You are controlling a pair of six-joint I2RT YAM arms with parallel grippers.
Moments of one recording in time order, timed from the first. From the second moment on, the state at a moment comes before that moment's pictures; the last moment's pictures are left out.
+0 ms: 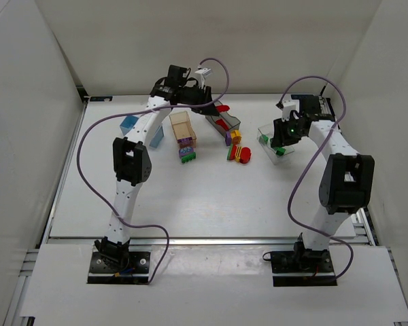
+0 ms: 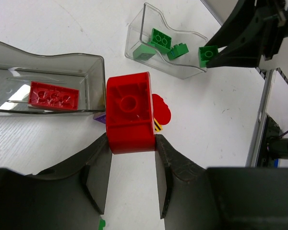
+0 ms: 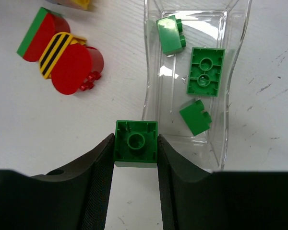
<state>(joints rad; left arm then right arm) -0.37 2.46 2.49 -0.69 0.85 -0.03 0.02 1.76 1.39 -0.65 -0.43 -0.29</state>
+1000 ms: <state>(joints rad) -0.35 2.61 2.64 -0.63 0.81 -0.05 0.02 1.56 1.44 -0.62 -0.34 -0.25</state>
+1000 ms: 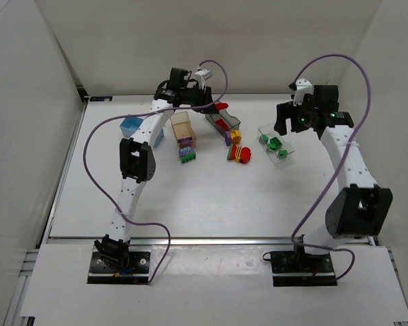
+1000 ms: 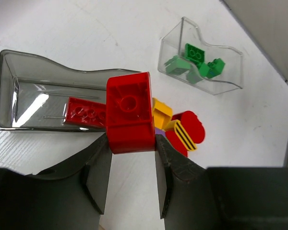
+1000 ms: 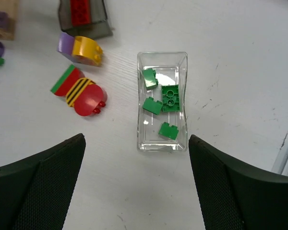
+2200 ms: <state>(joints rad) -0.41 2.72 2.66 -0.50 0.63 -0.02 0.02 1.40 1.35 -0.72 -0.36 -0.22</state>
